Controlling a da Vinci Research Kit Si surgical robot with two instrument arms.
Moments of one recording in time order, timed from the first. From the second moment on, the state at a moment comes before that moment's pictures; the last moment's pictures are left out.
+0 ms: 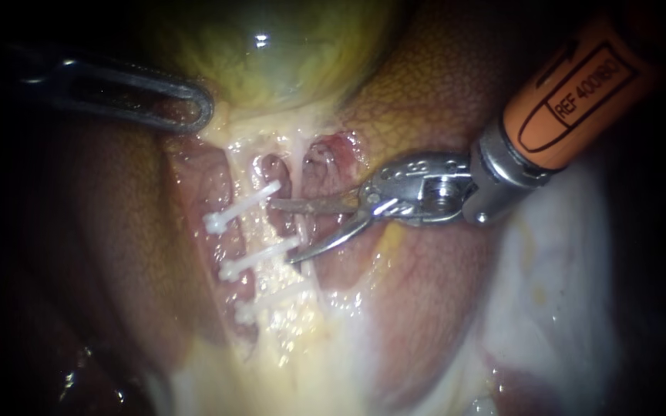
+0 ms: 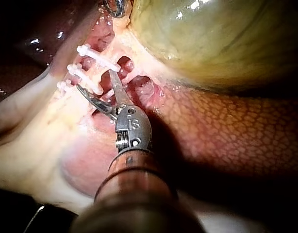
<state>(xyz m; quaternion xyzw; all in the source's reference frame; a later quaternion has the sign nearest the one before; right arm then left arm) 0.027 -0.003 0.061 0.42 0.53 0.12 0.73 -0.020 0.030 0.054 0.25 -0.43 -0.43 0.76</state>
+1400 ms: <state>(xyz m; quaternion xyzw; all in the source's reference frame) 0.036 -0.005 0.054 0.50 0.64 0.11 0.58 -0.020 0.030 0.054 0.25 -0.43 -0.43 0.76</state>
